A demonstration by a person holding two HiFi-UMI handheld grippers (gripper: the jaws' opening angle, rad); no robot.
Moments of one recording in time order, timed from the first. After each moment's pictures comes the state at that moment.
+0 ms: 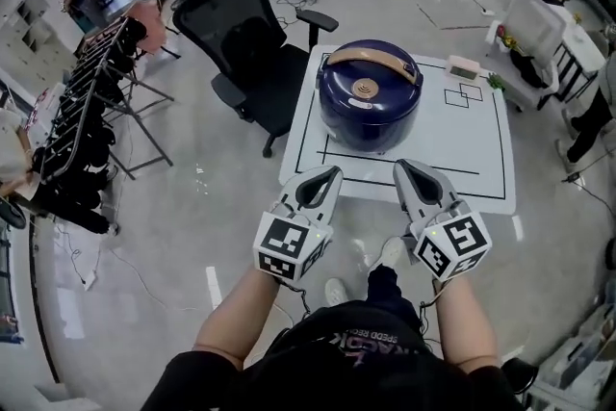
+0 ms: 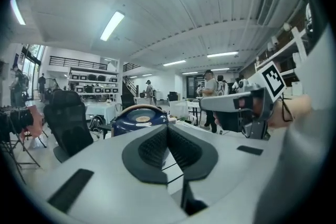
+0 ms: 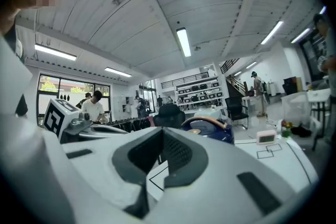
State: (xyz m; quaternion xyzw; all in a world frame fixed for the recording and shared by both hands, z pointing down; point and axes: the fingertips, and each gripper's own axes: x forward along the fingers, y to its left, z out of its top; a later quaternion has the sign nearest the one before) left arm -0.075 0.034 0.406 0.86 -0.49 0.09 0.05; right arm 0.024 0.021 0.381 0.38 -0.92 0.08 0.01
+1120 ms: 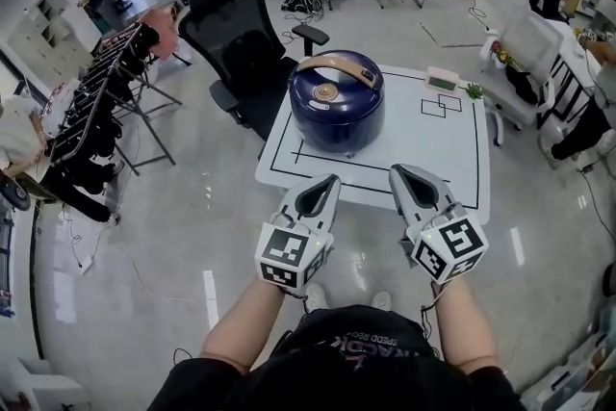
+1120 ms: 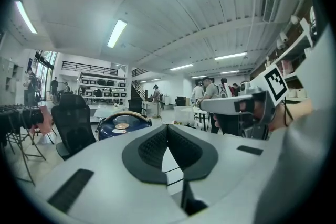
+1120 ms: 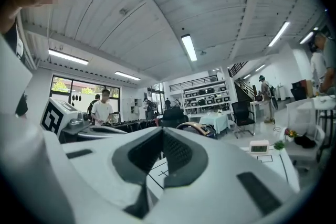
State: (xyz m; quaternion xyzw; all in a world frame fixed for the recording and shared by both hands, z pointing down) left arm 0.036 0.076 0.373 0.84 -0.54 0.06 0.05; right arm 0.131 0.055 0.348 0.35 -0.94 0.06 0.00
